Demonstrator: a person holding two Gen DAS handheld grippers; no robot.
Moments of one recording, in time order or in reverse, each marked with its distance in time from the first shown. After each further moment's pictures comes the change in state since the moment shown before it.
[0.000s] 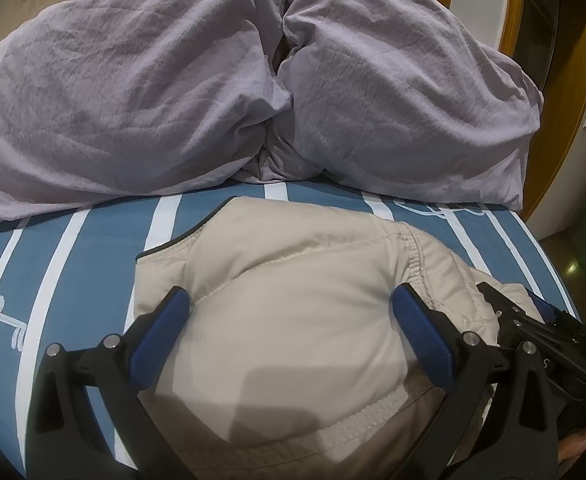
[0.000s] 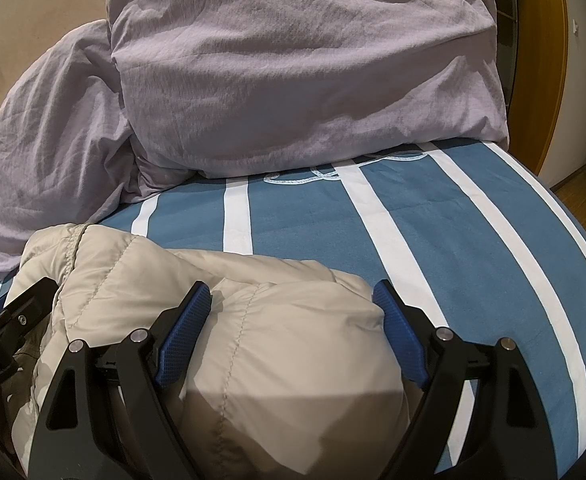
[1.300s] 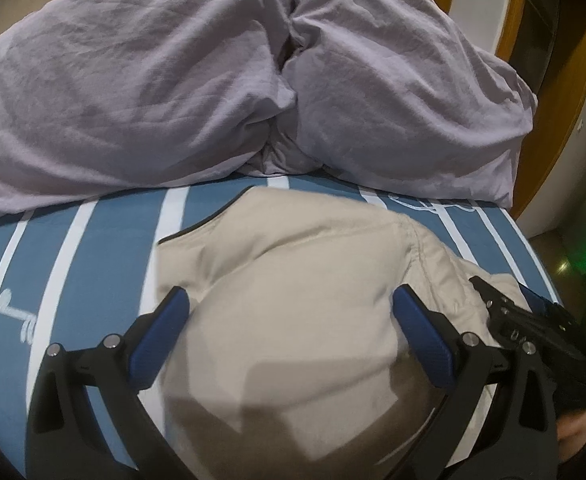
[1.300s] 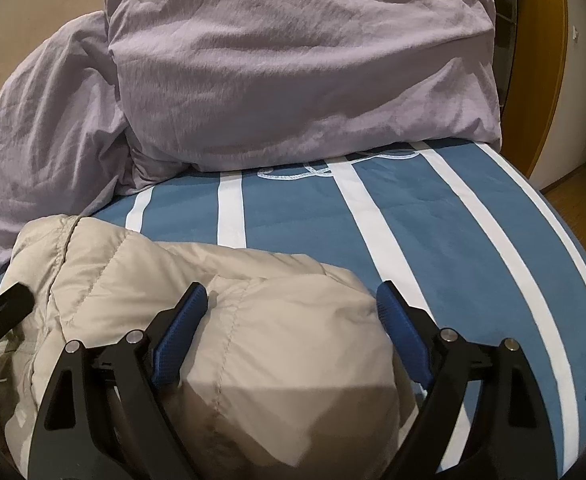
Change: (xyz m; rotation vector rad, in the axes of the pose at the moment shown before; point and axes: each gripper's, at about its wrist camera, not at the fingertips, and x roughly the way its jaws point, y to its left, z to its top) left arm -0.026 0.014 -0.003 -0.025 0.038 -0.028; right arm -0.005 -0.004 0.001 -0.016 0.037 -0.027
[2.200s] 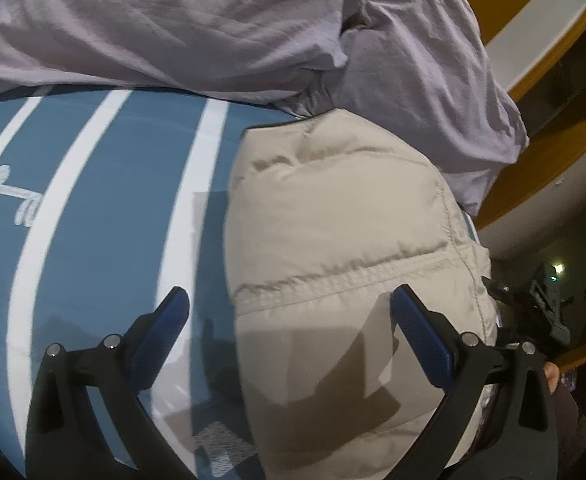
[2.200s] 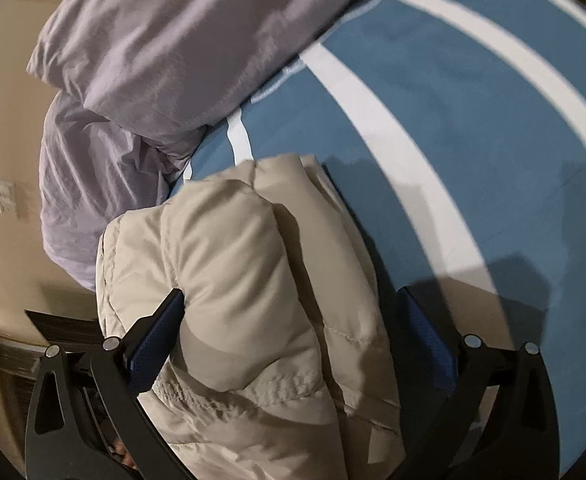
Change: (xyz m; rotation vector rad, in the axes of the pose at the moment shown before) left arm -0.026 0.074 -0.036 -0.257 0.182 -0.212; right arm 0.012 -0.087 -0.028 0.461 0.406 0.454
